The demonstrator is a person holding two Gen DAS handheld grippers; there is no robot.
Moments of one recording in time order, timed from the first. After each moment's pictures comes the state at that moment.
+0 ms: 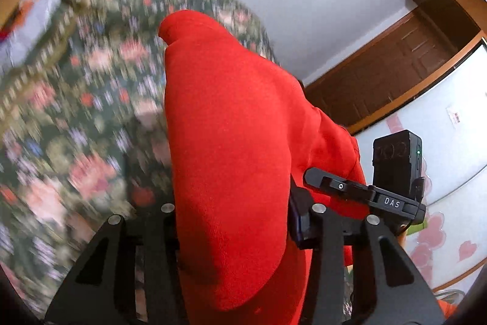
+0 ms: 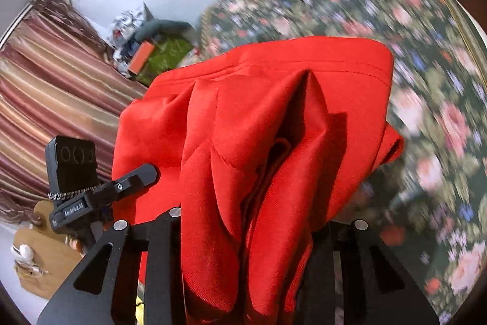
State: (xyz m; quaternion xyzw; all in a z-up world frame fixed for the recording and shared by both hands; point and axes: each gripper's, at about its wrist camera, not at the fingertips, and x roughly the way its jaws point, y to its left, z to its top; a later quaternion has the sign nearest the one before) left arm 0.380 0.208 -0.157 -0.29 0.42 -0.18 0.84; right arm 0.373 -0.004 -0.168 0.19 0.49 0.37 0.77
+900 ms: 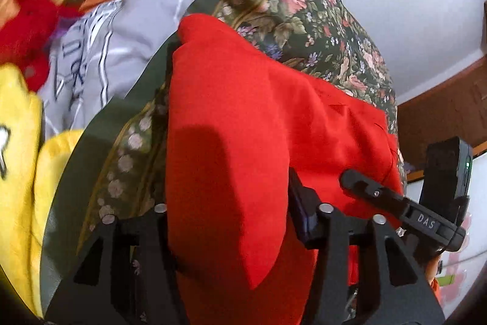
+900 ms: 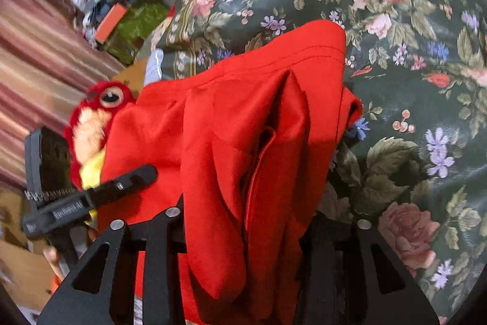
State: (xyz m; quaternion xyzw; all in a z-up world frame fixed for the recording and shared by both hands) left arm 0.477 0.393 -0.286 -0.32 0.48 -0.02 0.82; right arm 0.474 0.185 -0.260 0.08 0.53 0.34 0.77
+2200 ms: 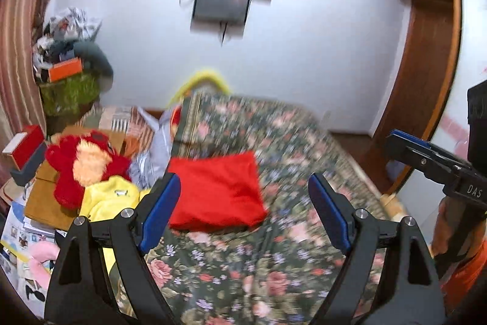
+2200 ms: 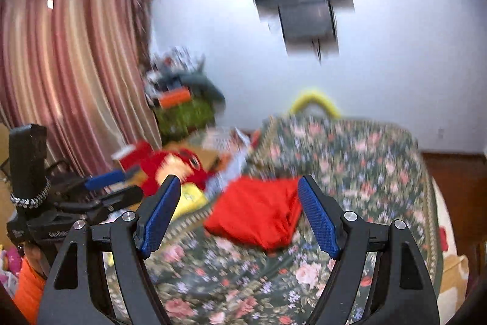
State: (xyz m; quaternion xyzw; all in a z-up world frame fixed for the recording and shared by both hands) left arm 0.173 0.228 0.006 -0.09 0.23 0.02 0.97; right arm 0.166 0.060 0.027 0.01 0.19 0.36 0.91
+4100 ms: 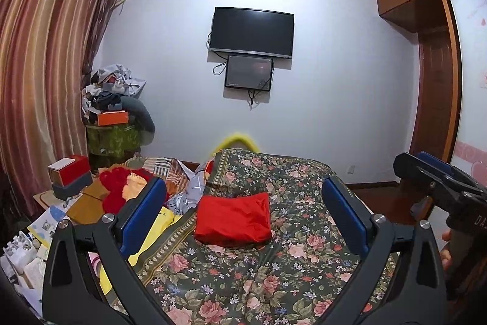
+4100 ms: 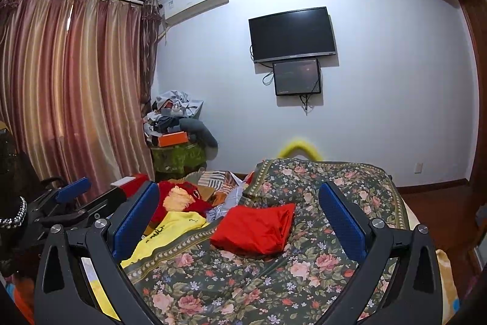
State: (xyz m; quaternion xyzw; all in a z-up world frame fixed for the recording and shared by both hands) left arm 0.026 0.153 0.026 -0.06 0.09 0.12 0.99; right arm 0.052 0.029 0.036 0.02 0.08 0.32 0.94
